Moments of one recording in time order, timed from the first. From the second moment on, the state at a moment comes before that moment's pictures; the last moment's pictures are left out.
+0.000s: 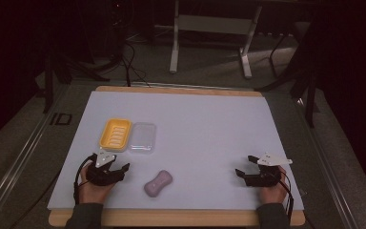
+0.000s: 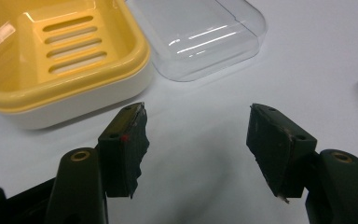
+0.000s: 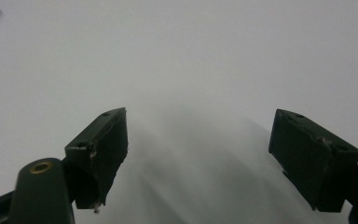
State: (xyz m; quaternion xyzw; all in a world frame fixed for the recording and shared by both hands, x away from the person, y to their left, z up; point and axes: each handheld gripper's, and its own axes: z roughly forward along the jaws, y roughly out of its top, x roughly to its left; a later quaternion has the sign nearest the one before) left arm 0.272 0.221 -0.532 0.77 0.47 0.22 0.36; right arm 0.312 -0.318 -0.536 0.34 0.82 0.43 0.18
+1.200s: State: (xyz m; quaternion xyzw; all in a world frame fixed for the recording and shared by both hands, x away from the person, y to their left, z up) left arm 0.261 0.203 -0.509 0.79 0.45 0.20 0.36; right arm 0.312 -0.318 -0.536 0.34 0.82 0.43 0.18
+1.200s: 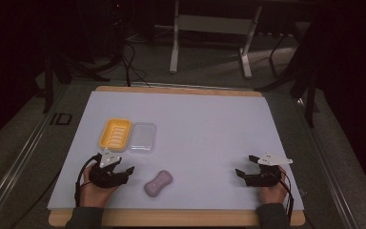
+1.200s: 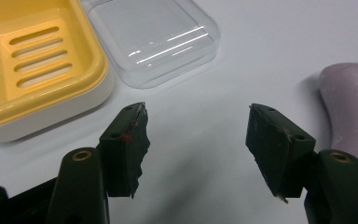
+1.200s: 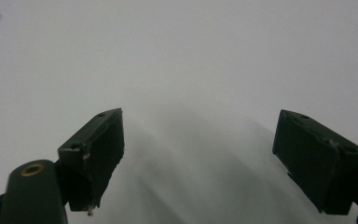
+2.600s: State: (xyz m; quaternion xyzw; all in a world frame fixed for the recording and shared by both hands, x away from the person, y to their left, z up) left arm 0.272 0.170 -0.473 0.85 0.40 0.15 0.30; right arm 0.309 -0.320 -0.535 0.34 0.81 0.44 0.19
